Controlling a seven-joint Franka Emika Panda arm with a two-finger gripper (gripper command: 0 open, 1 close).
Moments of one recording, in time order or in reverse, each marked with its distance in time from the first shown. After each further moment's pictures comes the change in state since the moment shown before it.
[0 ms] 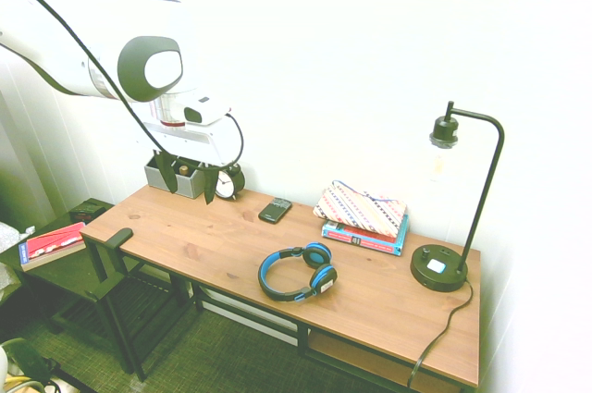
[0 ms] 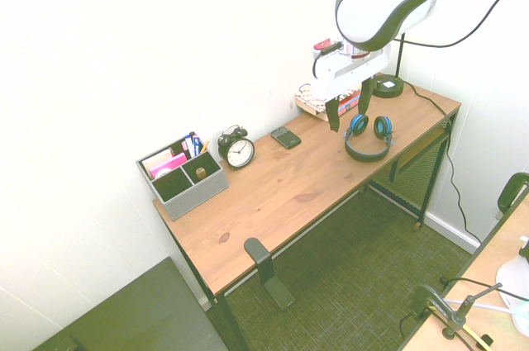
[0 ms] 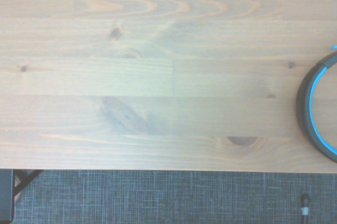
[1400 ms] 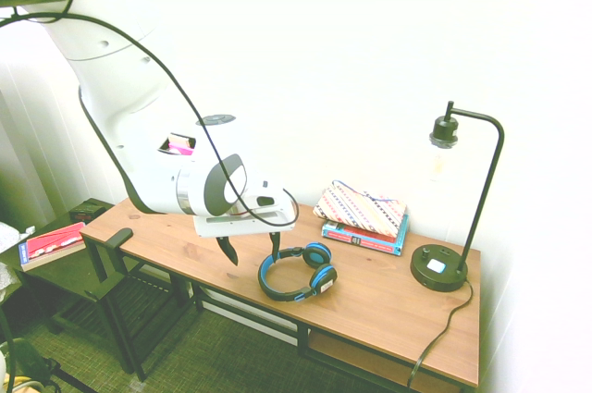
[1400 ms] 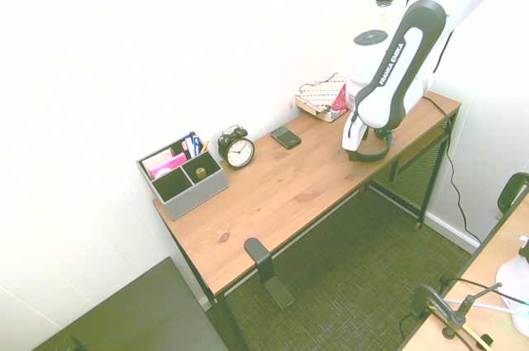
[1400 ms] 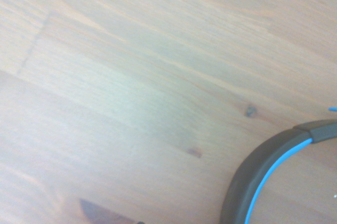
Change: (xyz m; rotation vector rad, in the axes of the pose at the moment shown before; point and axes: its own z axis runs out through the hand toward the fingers) arm 0.094 0.036 0.187 -0.030 0.156 -0.390
